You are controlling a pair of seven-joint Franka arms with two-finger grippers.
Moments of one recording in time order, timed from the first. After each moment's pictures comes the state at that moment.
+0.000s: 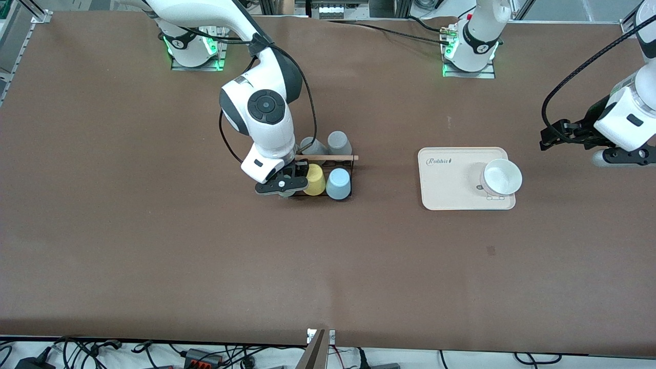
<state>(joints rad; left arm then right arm) 0.01 0.07 -0.04 -1.60 0.00 1.61 -0.07 0.62 0.54 0.03 -1.58 -0.13 2.16 0.54</state>
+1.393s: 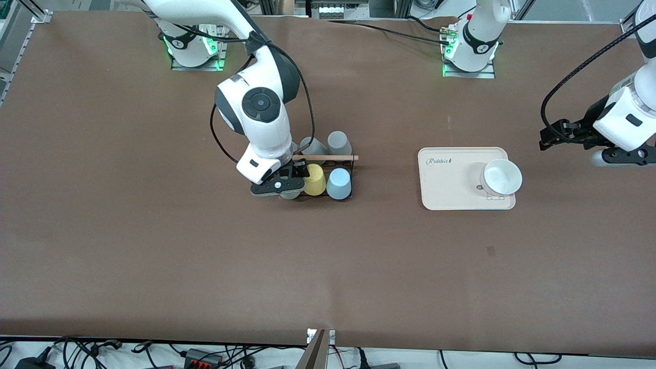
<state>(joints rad) 0.01 0.07 -0.05 -1.60 0.00 1.61 -0.07 0.61 0.51 0.02 -1.55 -0.13 2.14 0.54</state>
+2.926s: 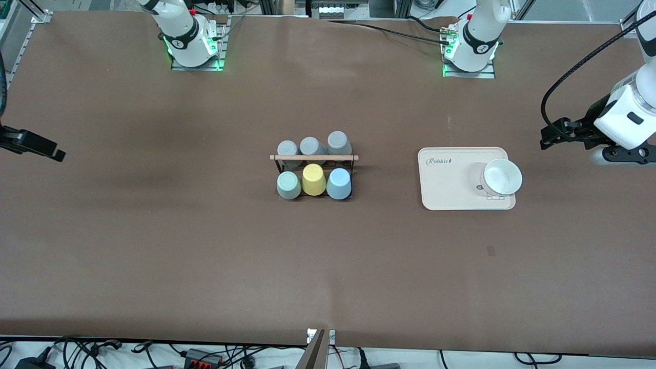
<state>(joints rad) 0.01 0.07 -0.05 -1.60 0.00 1.61 -0.05 -0.10 0.18 -0.01 -1.41 0.05 1.57 0.10</state>
